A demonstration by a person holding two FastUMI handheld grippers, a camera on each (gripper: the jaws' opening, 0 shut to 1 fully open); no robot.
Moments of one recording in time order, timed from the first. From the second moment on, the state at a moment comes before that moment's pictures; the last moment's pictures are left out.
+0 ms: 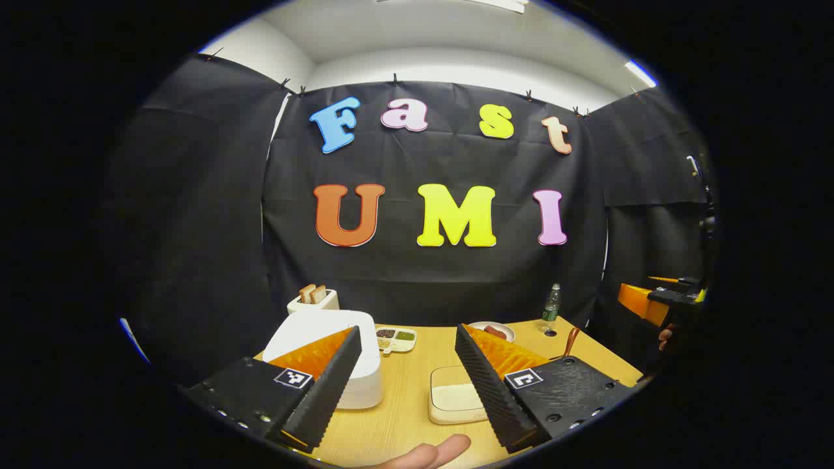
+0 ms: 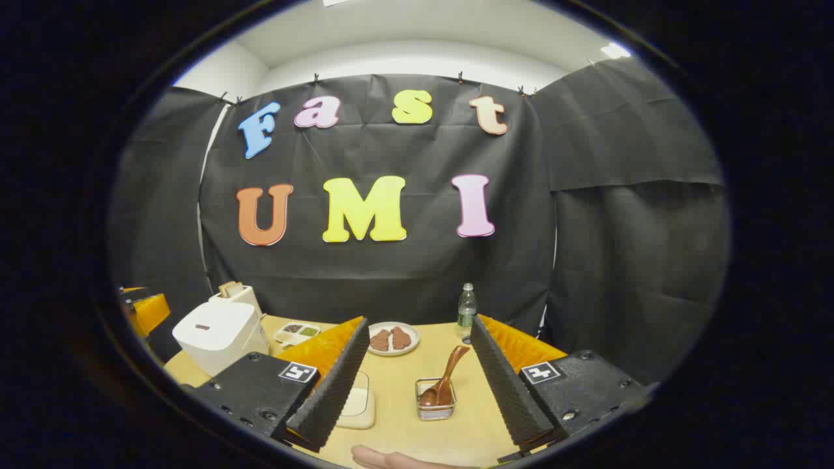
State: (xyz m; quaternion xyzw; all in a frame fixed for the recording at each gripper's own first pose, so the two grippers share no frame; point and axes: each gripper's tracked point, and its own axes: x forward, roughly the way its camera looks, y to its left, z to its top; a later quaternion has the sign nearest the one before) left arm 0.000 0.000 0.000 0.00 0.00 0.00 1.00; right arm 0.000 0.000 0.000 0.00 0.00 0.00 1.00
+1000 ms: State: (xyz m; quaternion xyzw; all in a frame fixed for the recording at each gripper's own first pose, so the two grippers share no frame) left arm 0.011 0.030 0.015 -0.01 -0.03 0.04 1.00; right arm -0.008 -0.003 -0.009 0.00 -0.01 0.00 1.00
